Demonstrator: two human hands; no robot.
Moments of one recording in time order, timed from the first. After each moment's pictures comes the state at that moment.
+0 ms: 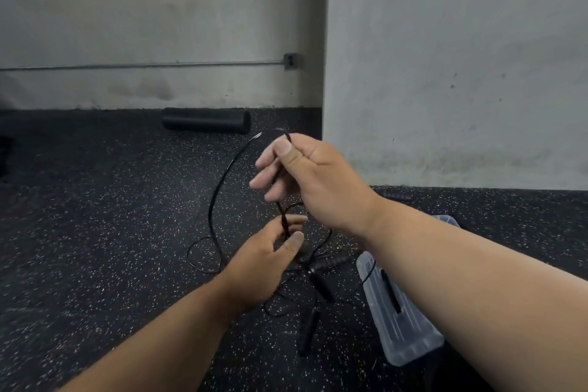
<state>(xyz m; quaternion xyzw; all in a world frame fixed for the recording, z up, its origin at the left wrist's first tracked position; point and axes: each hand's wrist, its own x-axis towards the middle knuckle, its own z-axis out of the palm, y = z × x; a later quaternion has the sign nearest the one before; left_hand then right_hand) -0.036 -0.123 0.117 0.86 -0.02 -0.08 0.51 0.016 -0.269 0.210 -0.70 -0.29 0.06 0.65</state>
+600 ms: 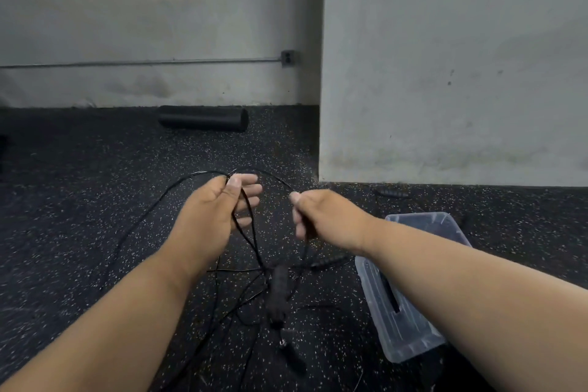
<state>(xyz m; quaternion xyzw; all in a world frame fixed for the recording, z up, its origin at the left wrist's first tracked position) -0.019 -0.088 0.165 0.78 0.05 0.04 0.62 0.031 -0.297 0.143 -0.85 -0.15 0.18 0.46</state>
